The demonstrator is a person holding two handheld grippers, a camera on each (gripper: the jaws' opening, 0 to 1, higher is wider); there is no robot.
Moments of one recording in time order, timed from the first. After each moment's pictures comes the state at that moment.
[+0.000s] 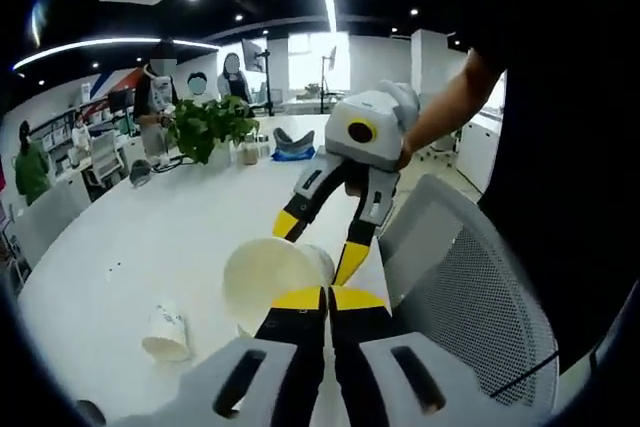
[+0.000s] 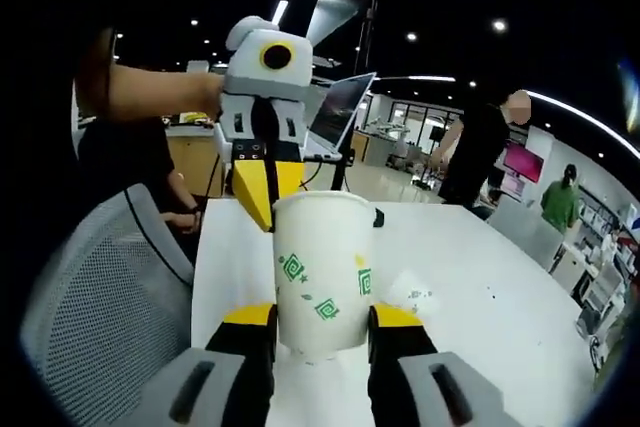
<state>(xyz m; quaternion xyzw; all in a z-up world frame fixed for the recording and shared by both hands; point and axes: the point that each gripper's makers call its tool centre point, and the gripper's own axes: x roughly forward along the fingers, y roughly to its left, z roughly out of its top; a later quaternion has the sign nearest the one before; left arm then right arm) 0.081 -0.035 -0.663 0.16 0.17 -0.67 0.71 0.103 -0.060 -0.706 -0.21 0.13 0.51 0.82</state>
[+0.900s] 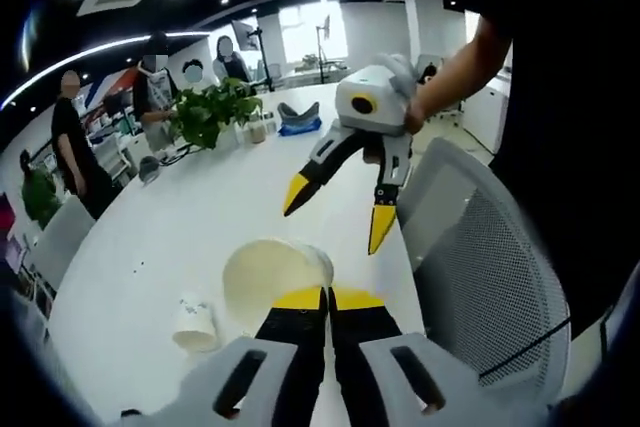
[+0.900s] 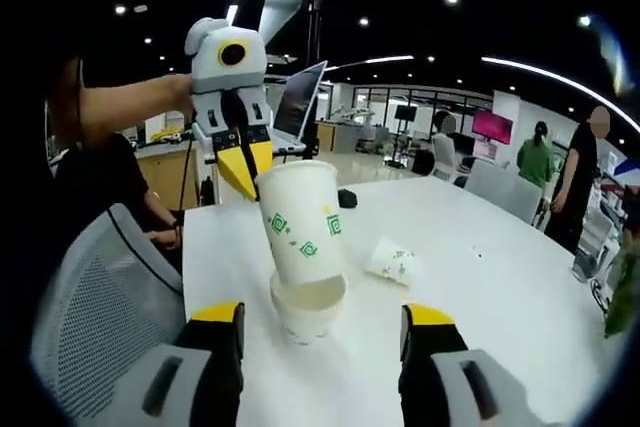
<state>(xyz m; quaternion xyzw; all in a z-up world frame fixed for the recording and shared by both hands) 0.099 -0.017 -0.668 0.25 0.19 -0.64 0.70 0.112 -0.093 -0.718 -0.15 0.18 0.46 0.86</state>
